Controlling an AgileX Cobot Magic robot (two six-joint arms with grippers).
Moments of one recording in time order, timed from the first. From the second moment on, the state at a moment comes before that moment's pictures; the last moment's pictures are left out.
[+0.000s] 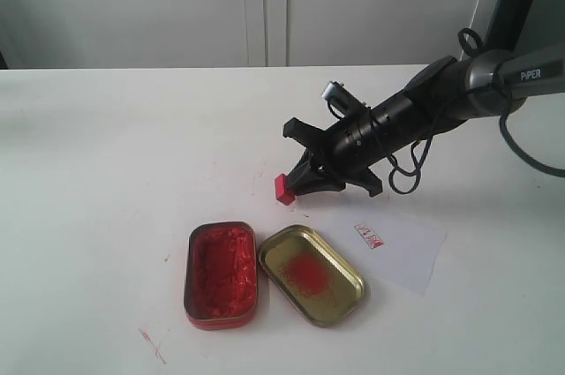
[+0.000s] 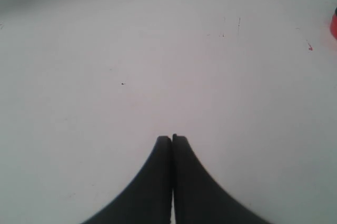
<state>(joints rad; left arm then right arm) -0.05 0.00 0.02 -0.10 0.52 0.24 0.27 2.19 -1.42 1.05 0.83 -0.46</state>
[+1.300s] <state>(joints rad) -0.05 0.00 0.02 -0.10 0.52 0.24 0.26 2.13 -1.42 0.72 0.72 -0.15</state>
